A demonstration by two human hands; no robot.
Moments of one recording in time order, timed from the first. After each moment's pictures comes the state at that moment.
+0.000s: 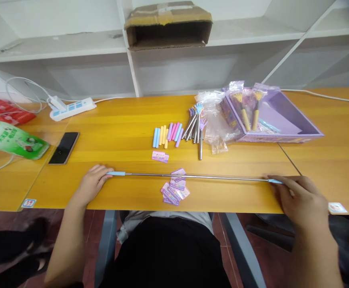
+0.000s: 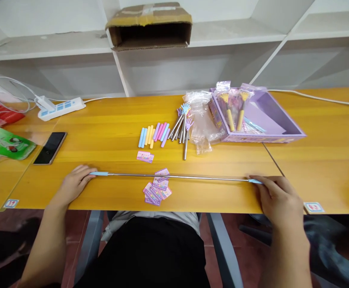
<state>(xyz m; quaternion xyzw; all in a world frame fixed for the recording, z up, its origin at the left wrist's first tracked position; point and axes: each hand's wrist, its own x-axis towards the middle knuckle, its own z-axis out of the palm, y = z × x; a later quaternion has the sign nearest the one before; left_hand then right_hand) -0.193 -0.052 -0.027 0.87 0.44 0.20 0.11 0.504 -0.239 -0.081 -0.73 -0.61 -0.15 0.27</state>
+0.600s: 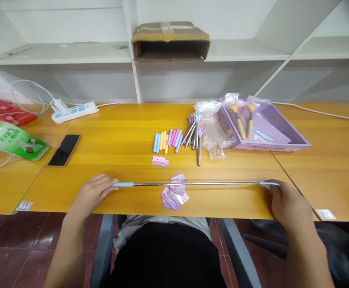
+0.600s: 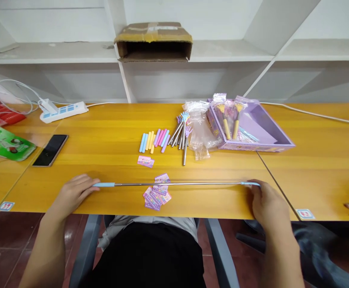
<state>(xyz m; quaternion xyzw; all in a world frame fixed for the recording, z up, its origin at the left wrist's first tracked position) -0.161 -0.084 -0.009 0.91 0.35 0.24 0.04 0.494 -0.225 -0.079 -0.77 -0.58 -0.12 0.22</state>
